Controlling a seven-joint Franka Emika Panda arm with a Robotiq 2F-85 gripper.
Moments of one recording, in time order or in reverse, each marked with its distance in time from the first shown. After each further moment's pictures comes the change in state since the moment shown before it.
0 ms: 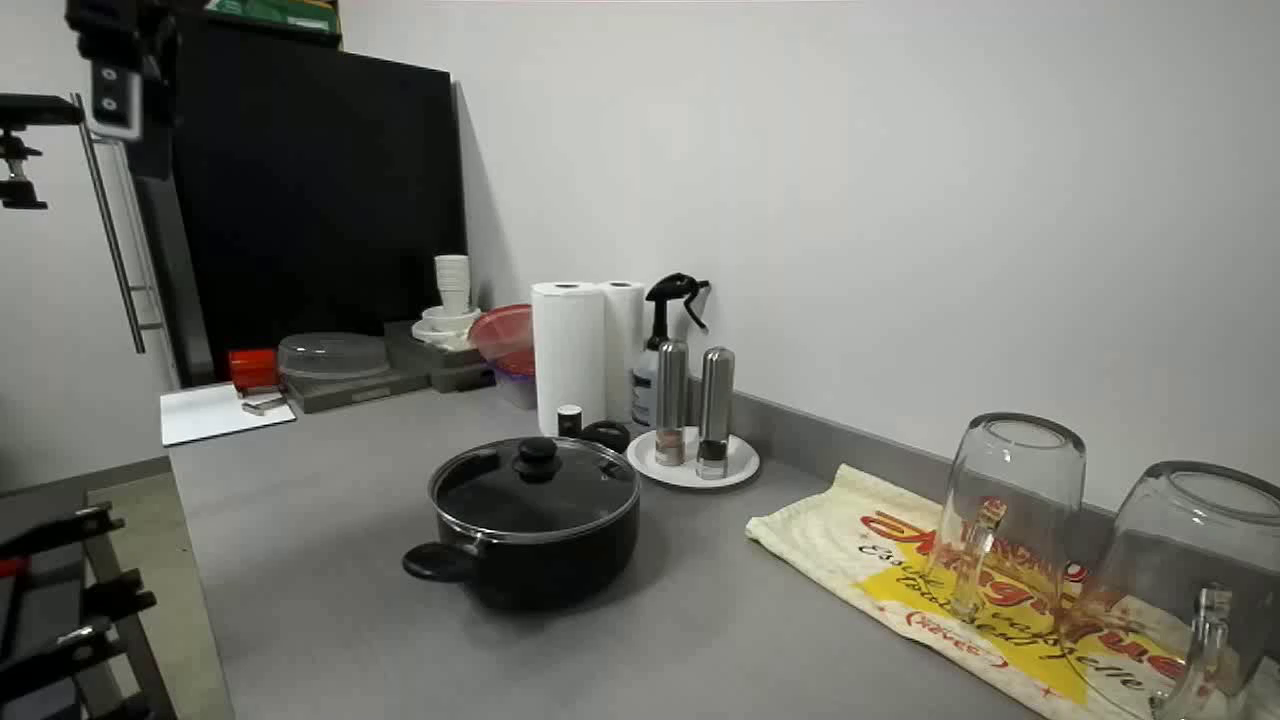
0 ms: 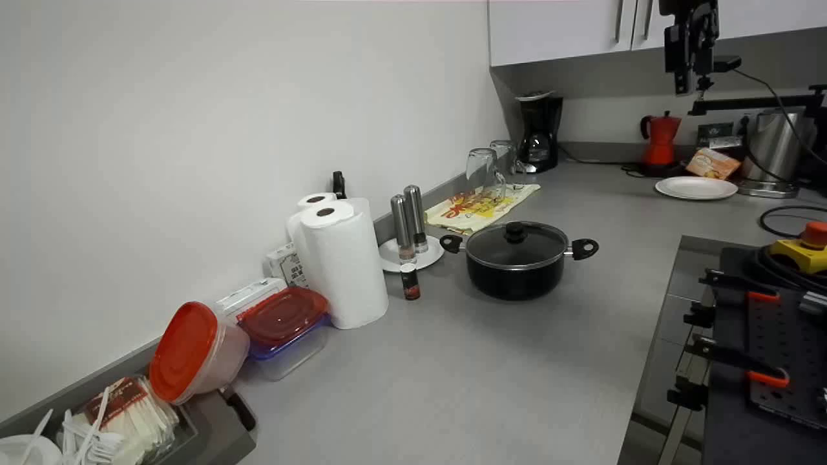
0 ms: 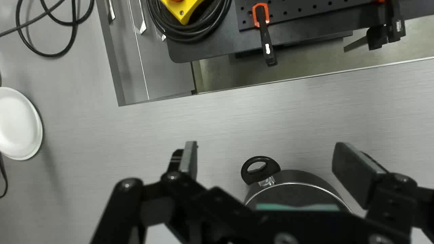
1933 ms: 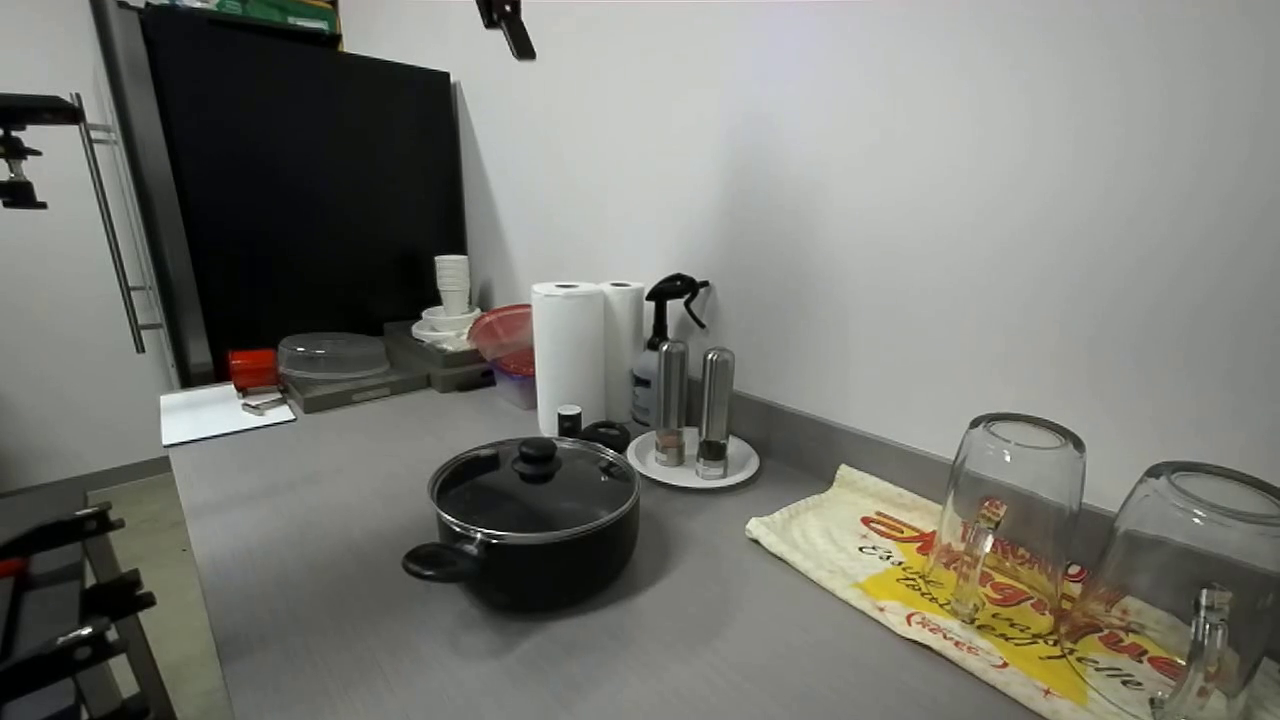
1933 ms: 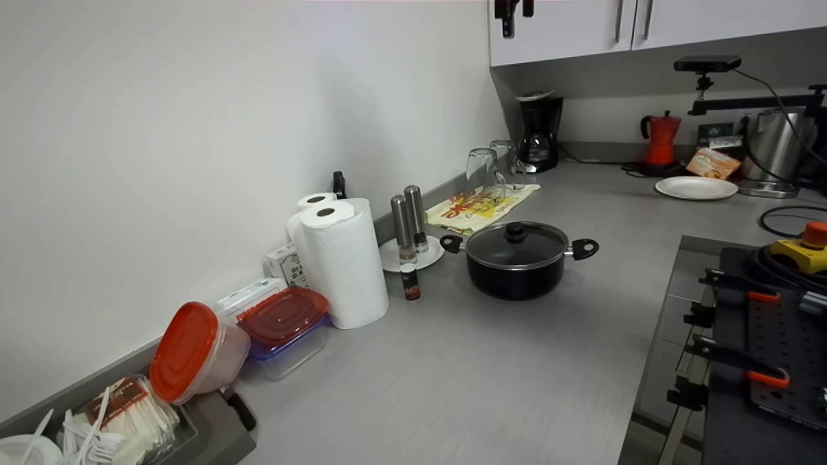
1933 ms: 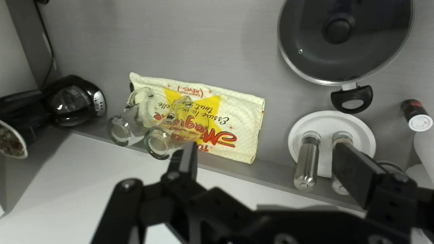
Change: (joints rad) arm 0.078 0.646 0.035 0.799 -0.183 0.184 -0.031
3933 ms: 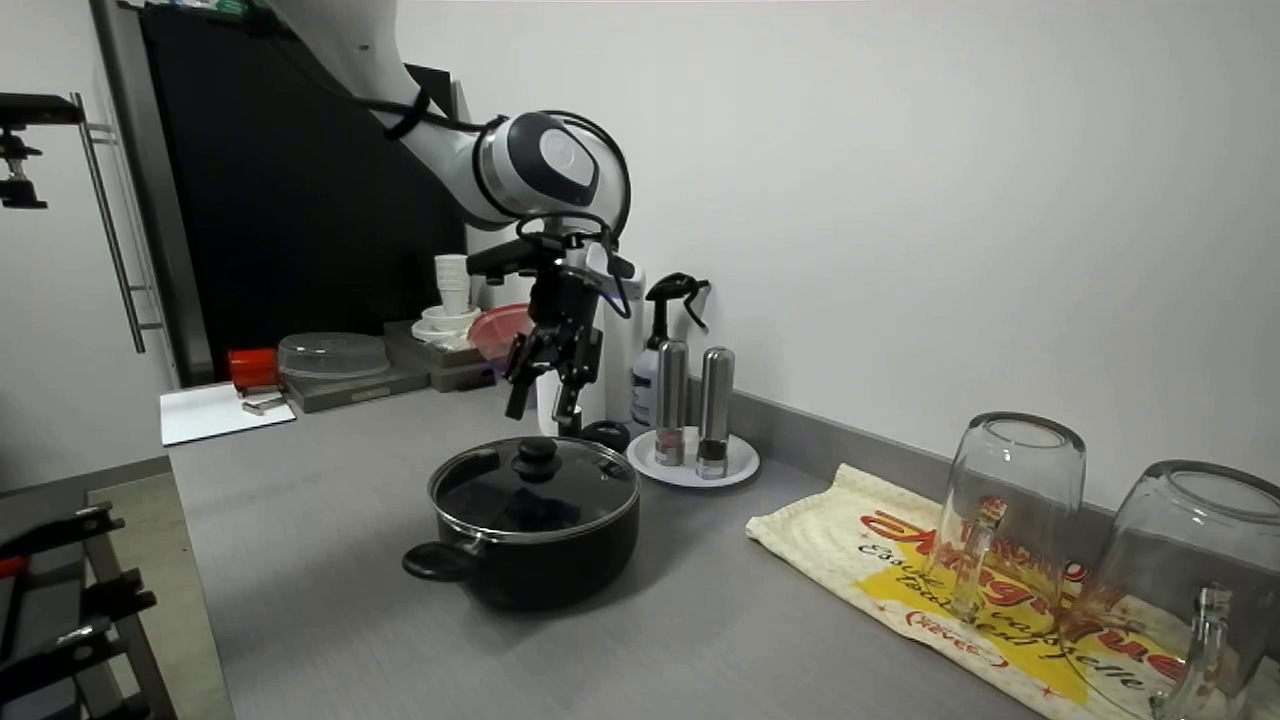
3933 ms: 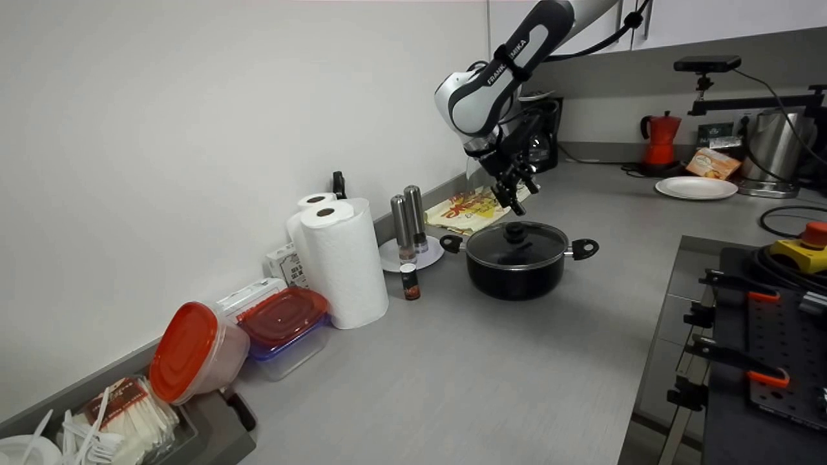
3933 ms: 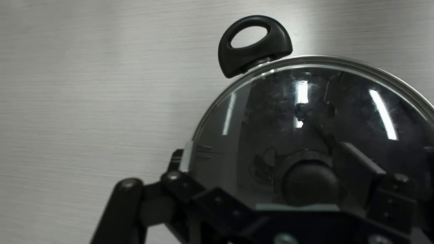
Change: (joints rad) arm 0.075 0.719 -0.117 0.188 0.154 -0.141 -0.001
